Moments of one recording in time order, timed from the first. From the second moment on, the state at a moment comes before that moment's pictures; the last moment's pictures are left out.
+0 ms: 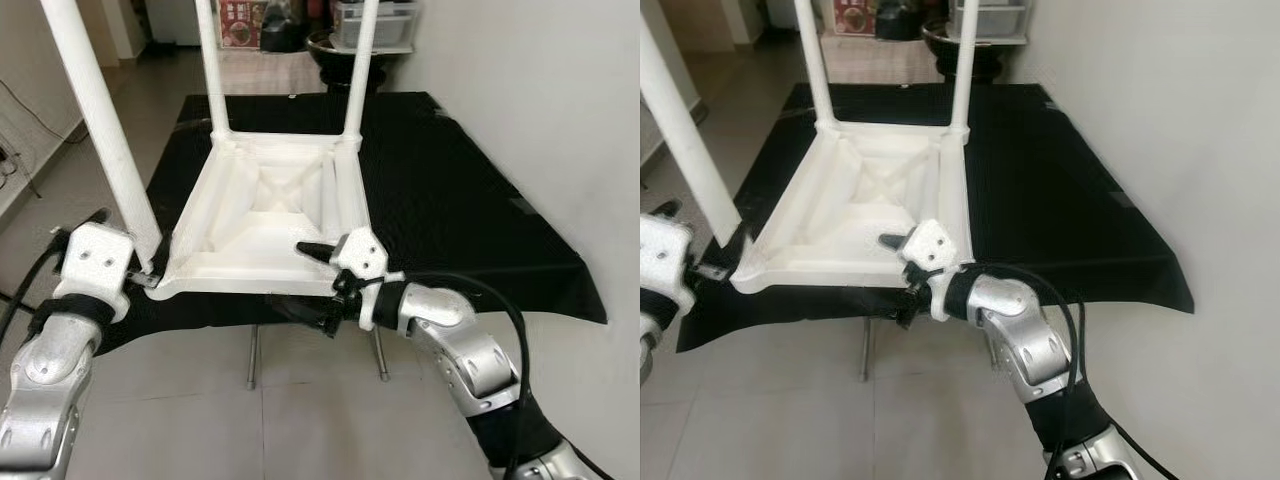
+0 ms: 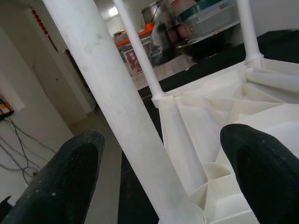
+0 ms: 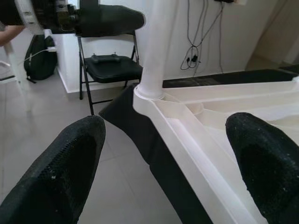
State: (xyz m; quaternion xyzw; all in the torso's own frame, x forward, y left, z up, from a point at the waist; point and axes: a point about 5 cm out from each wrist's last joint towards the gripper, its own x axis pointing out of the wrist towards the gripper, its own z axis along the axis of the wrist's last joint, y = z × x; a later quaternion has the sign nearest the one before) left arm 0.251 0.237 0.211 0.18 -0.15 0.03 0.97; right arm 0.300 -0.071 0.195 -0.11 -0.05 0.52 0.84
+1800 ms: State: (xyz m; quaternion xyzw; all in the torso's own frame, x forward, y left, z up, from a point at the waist) left arm 0.167 0.125 0.139 0.00 0.07 -0.27 0.96; right arm 0.278 -0.105 0.176 -0.24 0.12 0.65 0.71
